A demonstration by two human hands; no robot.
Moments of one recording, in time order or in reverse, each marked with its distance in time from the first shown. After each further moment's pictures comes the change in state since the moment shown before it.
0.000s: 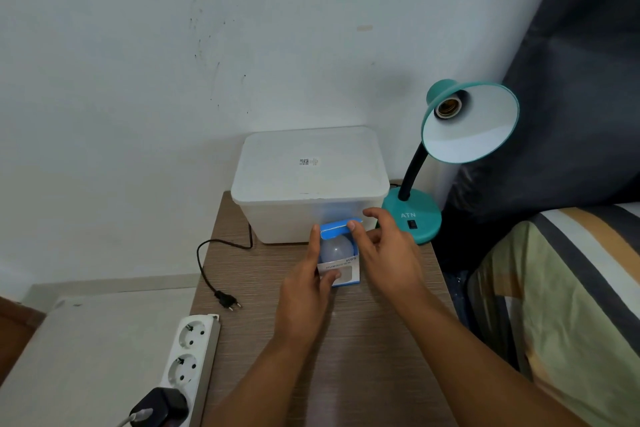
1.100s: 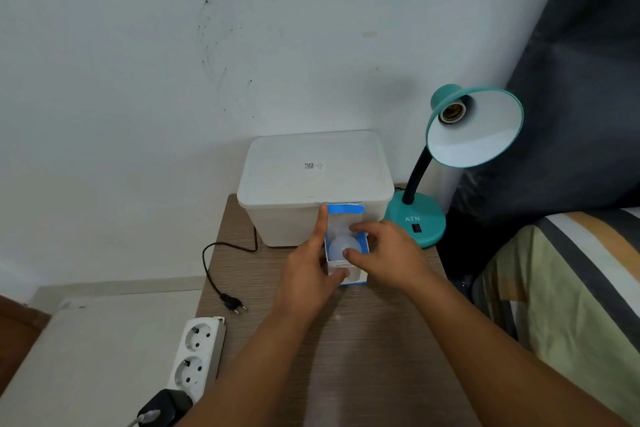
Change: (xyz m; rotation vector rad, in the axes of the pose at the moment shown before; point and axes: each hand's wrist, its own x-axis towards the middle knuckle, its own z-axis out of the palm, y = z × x) left_hand 0.032 0.014 -0.017 0.154 -0.087 0.064; right_hand 0.022 0.008 -0.003 -0.206 -0.232 -0.149
